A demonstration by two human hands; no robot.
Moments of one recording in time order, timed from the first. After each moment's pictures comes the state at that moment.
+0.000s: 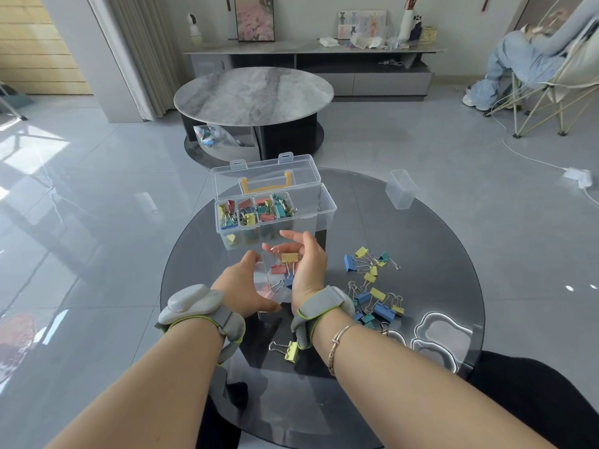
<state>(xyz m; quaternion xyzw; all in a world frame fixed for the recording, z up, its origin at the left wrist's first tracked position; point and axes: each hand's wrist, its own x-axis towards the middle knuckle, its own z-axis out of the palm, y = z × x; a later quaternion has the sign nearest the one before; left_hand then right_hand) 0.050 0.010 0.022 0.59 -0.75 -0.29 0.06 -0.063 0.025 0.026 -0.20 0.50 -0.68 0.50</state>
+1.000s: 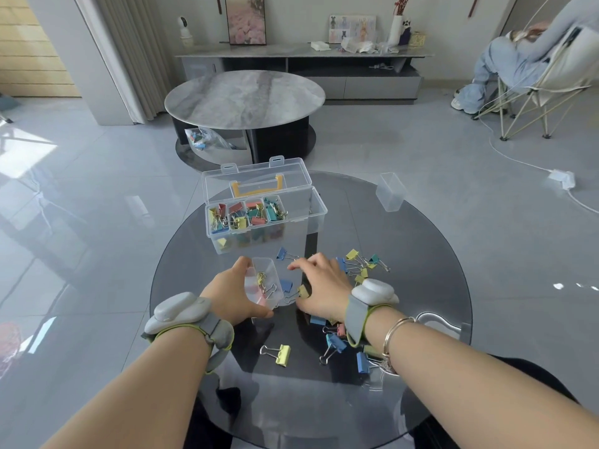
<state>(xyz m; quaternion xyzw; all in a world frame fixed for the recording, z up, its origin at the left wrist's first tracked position) 0.051 0.007 0.012 0.60 -0.74 -0.30 0.05 -0.138 0.048 0.005 -0.69 0.69 -0.09 0.21</state>
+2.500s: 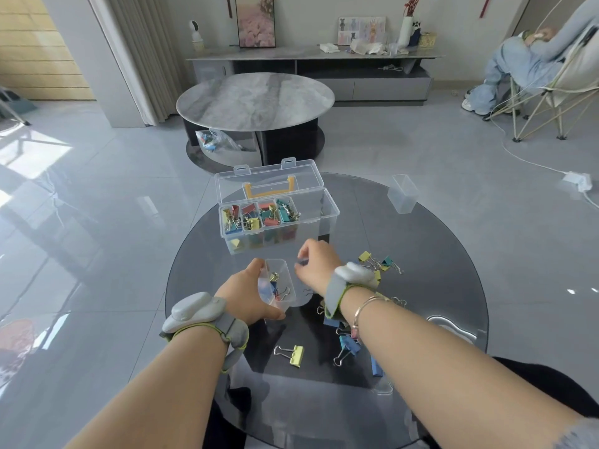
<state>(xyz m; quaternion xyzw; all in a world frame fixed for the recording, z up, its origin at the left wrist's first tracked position) 0.054 0.007 0.010 0.59 -0.75 -0.30 0.05 -0.114 0.000 0.005 -0.60 0.74 -0.22 0.22</state>
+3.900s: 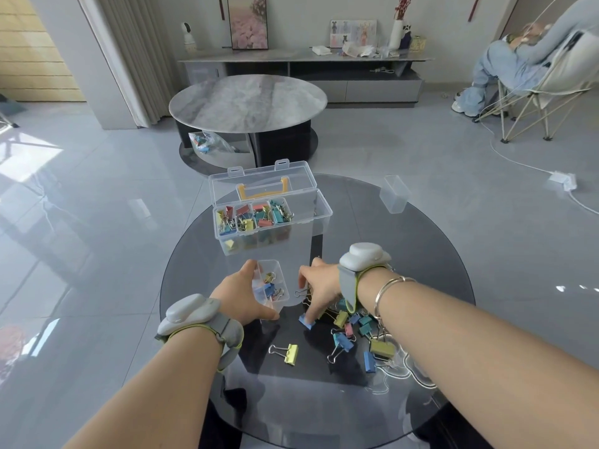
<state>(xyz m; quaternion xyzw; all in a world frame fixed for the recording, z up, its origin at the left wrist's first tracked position) 0.054 0.004 0.003 0.59 -0.74 -0.31 0.05 -0.130 0.027 0.048 -0.71 0.63 0.18 0.27</state>
